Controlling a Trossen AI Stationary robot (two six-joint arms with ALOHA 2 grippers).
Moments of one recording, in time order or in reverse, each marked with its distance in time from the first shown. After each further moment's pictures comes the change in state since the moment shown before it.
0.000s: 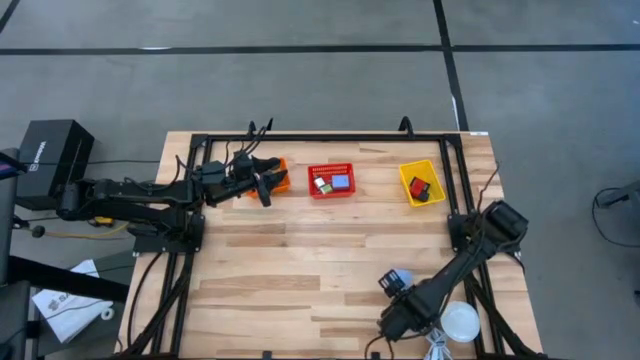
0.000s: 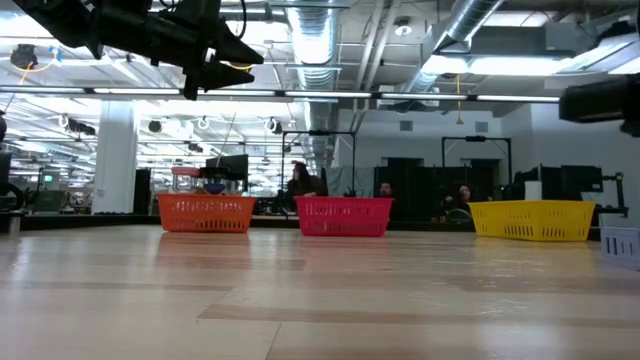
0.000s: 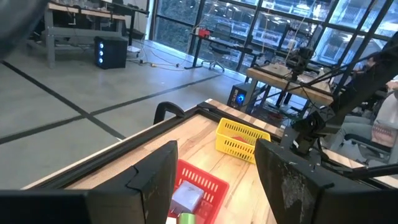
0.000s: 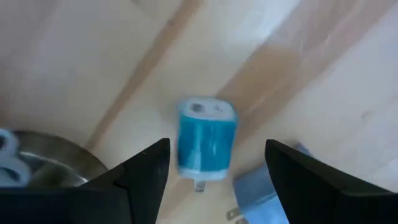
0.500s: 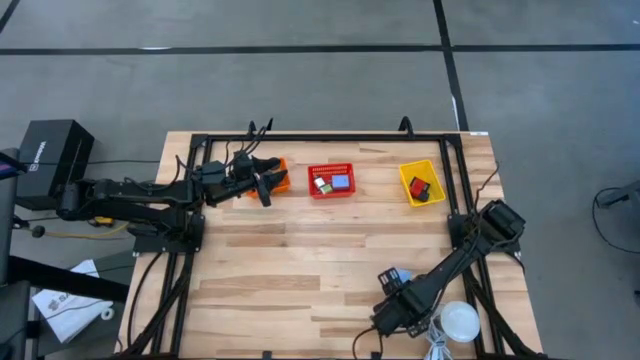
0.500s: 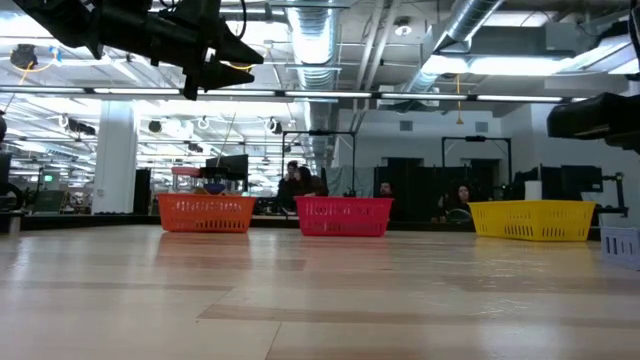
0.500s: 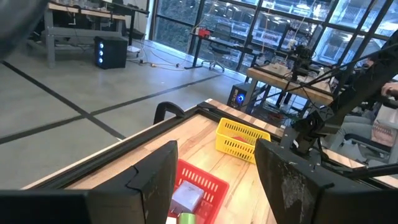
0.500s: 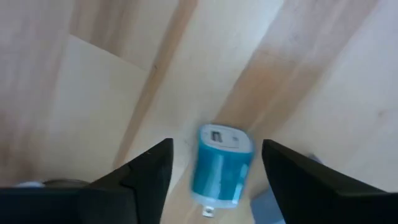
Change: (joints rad) left arm 0.000 0.000 0.000 0.000 0.000 0.001; right arm -0.042 0.006 -0.004 0.067 -0.069 0.166
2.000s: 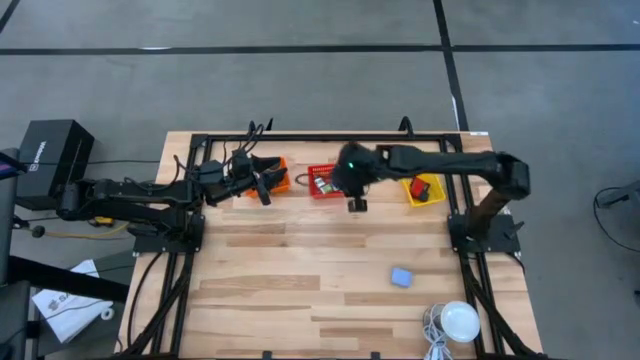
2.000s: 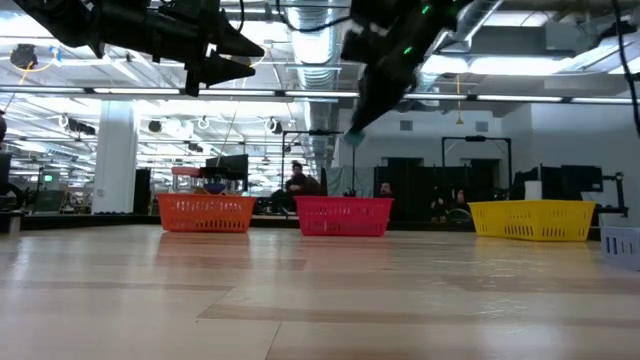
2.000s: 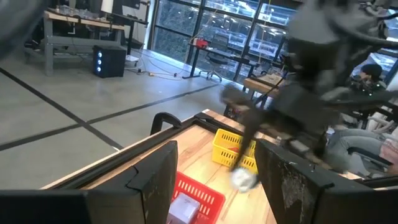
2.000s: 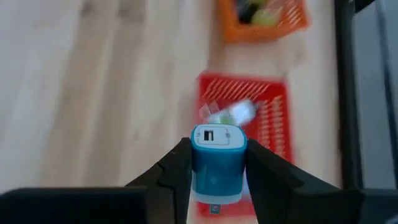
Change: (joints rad) left arm 0.000 0.000 0.001 0.046 0.000 0.000; right arm -0.929 -0.257 0.099 0.293 0.044 -0.634
